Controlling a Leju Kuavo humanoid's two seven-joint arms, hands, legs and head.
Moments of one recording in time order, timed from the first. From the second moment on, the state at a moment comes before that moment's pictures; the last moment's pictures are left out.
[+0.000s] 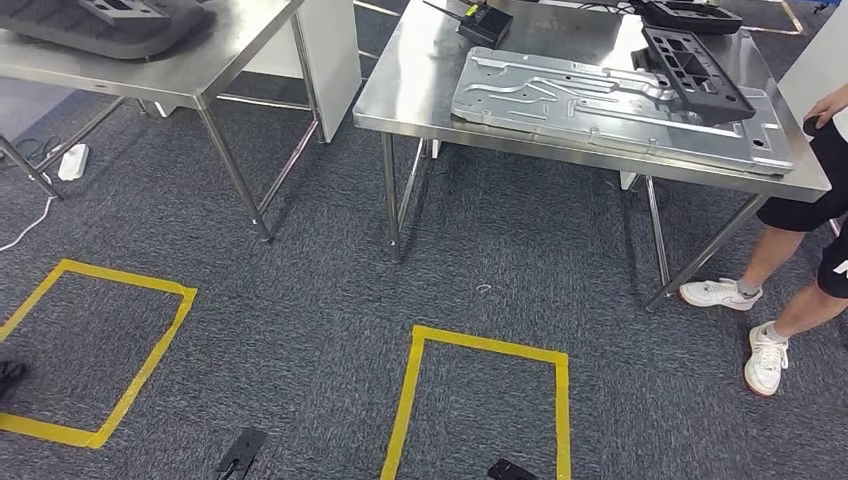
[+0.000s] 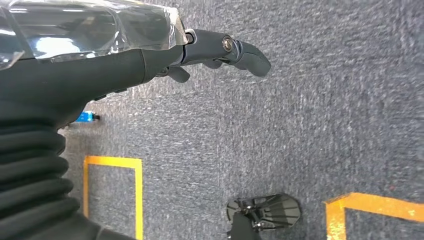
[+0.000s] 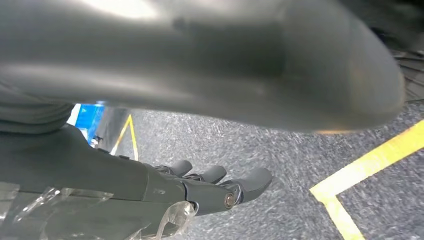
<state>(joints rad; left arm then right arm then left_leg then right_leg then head) -0.11 0.09 -0.46 -0.14 -0.13 0.25 0.07 -0.10 -0.14 0.45 -0.22 -0.06 -0.06 0.24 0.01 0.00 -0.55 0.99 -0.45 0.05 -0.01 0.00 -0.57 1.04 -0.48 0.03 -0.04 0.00</state>
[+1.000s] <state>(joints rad) -0.11 0.10 -0.47 -0.14 -0.14 0.23 0.06 -0.11 -0.12 0.47 -0.19 -0.13 0.03 0.20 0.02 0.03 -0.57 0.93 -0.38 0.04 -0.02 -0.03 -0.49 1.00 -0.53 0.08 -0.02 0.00</state>
